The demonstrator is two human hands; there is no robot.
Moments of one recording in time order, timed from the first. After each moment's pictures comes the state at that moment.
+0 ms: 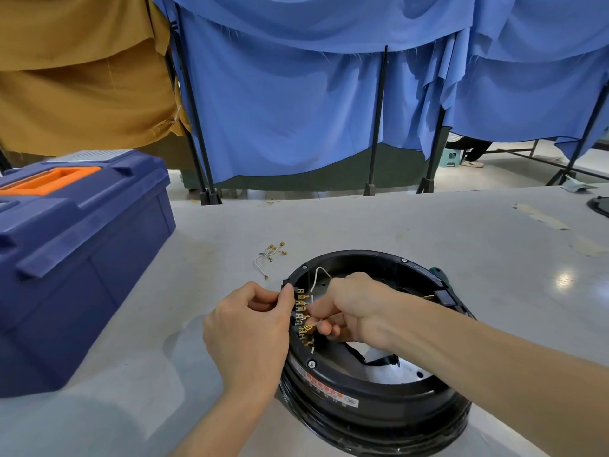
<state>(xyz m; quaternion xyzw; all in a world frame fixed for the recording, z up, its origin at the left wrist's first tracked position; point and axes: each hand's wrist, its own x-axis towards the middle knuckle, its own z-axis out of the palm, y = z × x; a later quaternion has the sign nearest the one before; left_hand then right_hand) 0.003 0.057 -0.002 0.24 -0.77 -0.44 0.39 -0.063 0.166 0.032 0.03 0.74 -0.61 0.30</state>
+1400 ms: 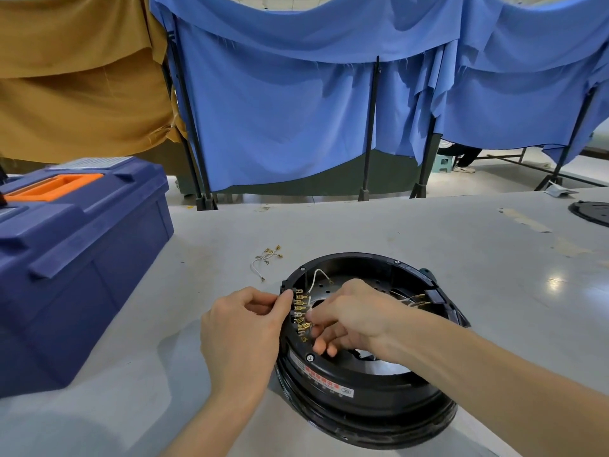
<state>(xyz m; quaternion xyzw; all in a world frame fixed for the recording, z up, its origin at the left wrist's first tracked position) 0.018 0.052 0.005 0.20 -0.78 -0.48 0.35 -0.037 0.184 0.036 -0.05 0.73 -0.61 0.31</state>
